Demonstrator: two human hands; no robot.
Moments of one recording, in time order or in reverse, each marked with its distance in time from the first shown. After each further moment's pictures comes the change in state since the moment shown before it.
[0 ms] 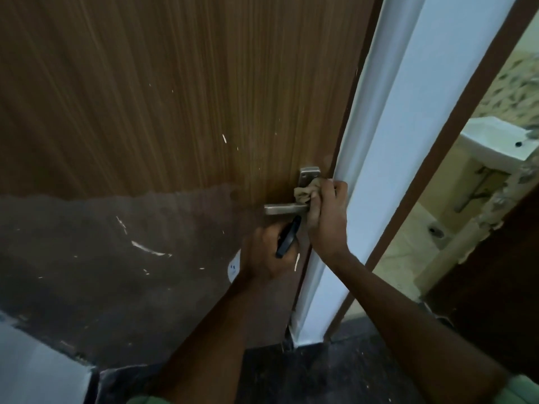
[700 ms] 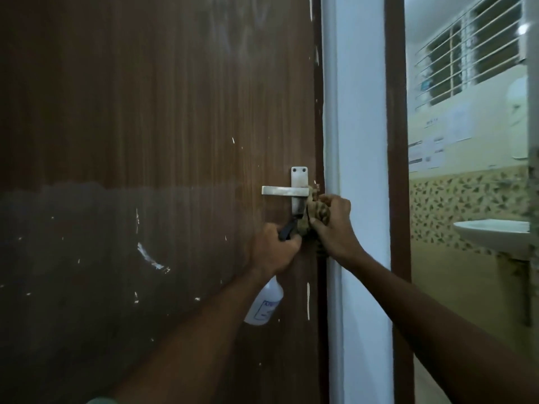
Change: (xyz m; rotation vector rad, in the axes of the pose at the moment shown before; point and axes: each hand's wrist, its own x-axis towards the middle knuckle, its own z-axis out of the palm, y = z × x) left_hand -0.035 -0.024 0.044 -0.106 0.139 0.080; right_hand -0.057 0.078 0.002 0.244 0.046 -0.243
